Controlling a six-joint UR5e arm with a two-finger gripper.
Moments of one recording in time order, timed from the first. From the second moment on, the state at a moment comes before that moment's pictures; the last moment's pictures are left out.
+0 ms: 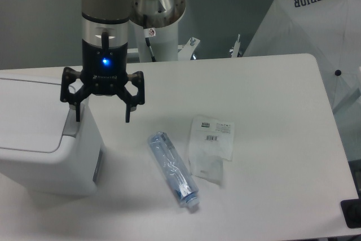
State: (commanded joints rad) arm 2.20 -1.69 -1.57 -1.00 1.34 0.03
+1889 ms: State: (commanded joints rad) arm 2.20 -1.70 -1.59 -1.00 1.34 0.03
